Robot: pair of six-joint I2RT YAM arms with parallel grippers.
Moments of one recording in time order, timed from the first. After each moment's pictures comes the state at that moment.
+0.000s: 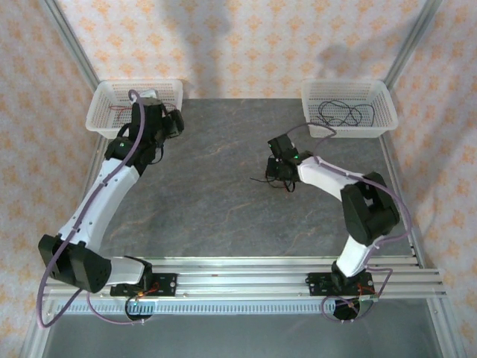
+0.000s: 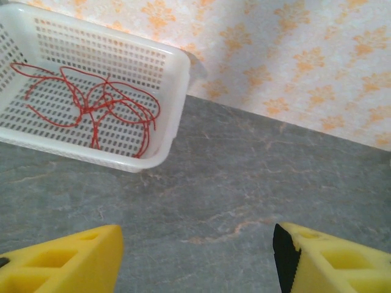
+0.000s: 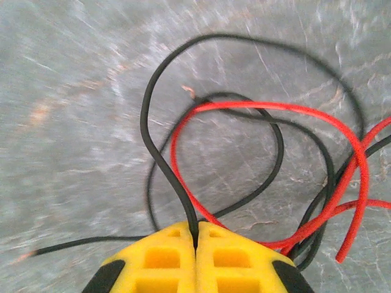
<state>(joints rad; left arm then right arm) -0.23 1.31 1.33 -0.55 -0.25 -0.44 0.50 1.69 1.13 -0.45 0.09 0.55</state>
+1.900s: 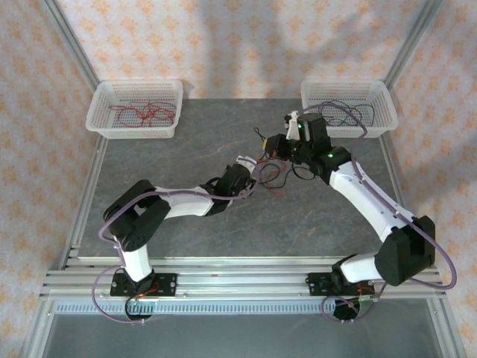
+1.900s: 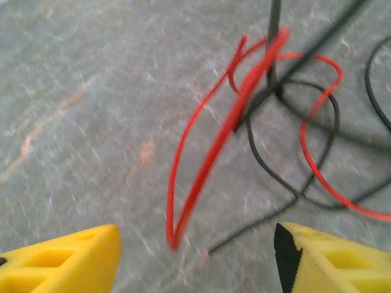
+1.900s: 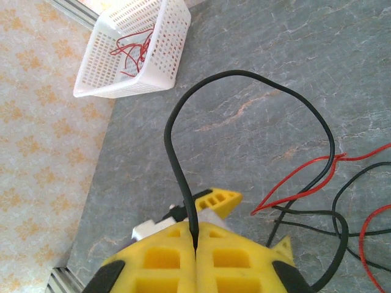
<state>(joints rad) -0.76 1.81 0.95 0.23 -0.38 -0.09 0.43 1.37 1.19 -0.39 -0.36 0.62</state>
